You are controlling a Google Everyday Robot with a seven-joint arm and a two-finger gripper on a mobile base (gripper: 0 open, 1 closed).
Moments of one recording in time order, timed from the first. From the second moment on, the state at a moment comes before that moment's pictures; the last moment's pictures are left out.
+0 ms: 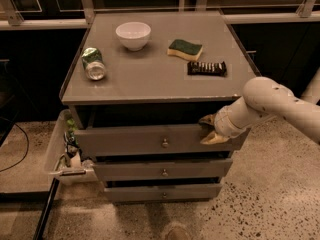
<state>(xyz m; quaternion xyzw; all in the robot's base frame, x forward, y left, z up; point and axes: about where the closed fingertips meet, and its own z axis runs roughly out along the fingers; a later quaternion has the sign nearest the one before) 0.588 -0.185 0.637 -0.73 0.63 0.08 0.25</state>
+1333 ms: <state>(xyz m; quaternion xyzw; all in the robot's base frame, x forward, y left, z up) 0.585 -0.187 0.641 -0.73 0.63 0.08 0.25</state>
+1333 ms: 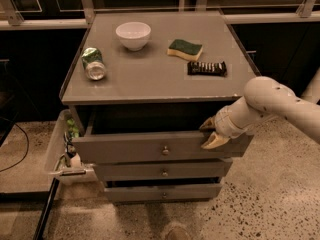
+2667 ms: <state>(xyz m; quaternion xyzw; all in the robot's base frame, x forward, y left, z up) 0.521 -0.210 0.636 -0.70 0.65 0.14 0.25</state>
